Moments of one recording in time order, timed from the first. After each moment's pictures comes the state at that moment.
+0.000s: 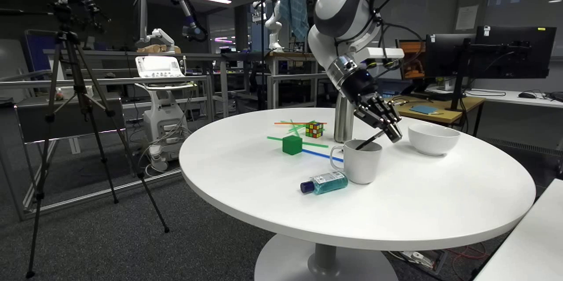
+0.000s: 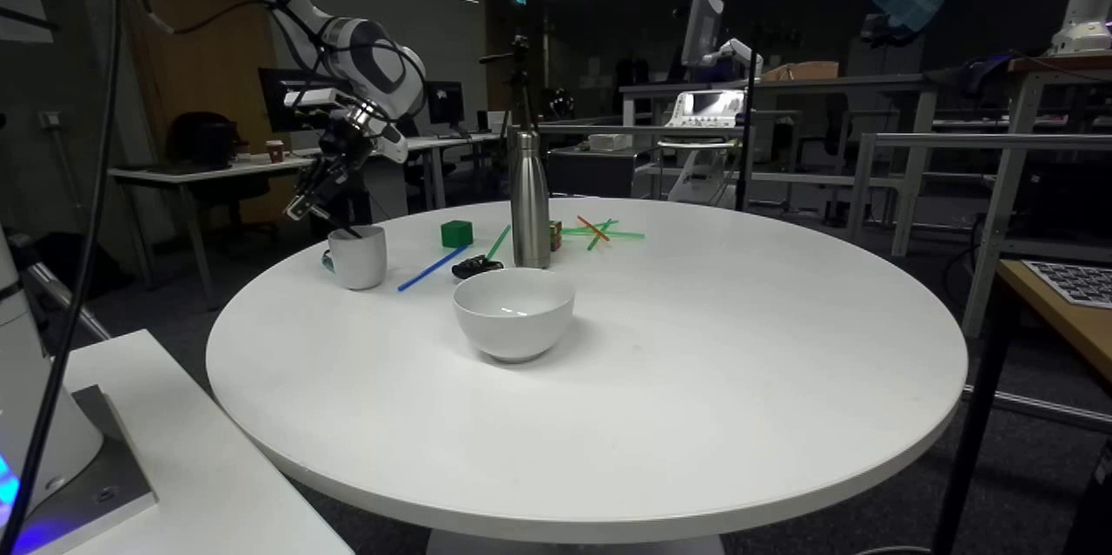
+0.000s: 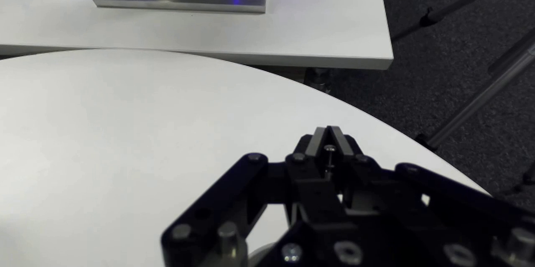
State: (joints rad) arm 0.21 0.35 0.12 -2.01 0.16 1.57 0.23
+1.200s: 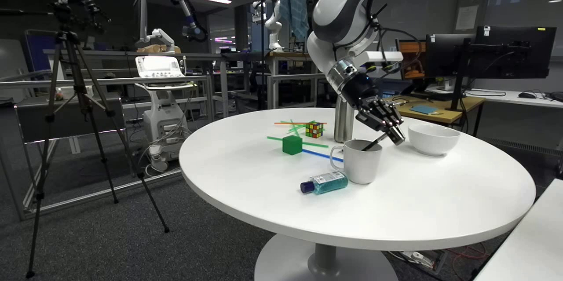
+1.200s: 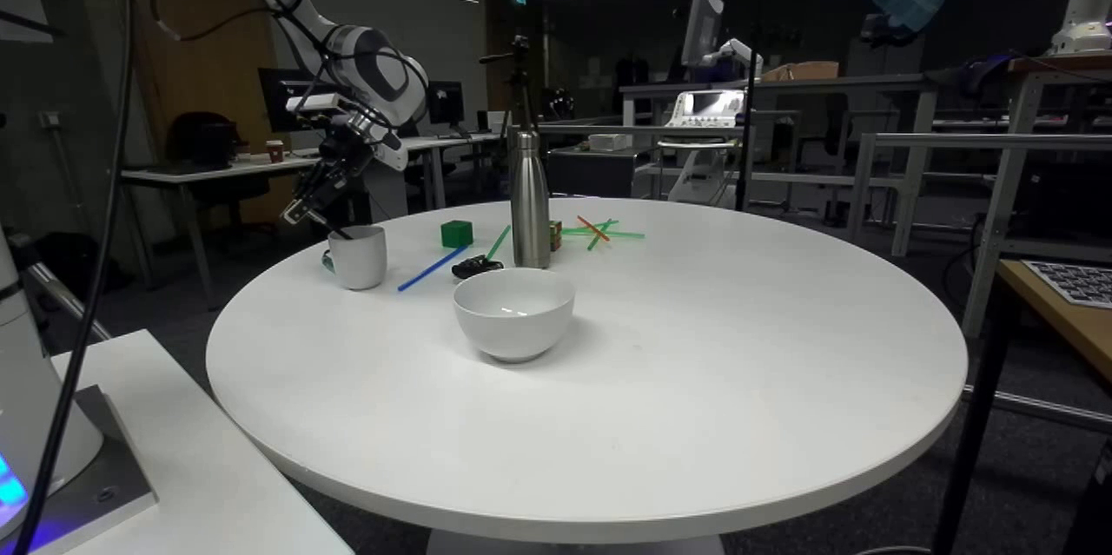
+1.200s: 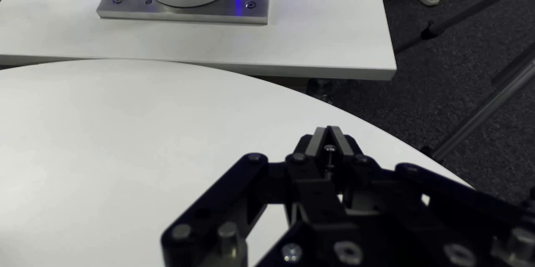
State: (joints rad) arm 0.21 0.39 0.12 -1.99 0.16 1.53 0.23
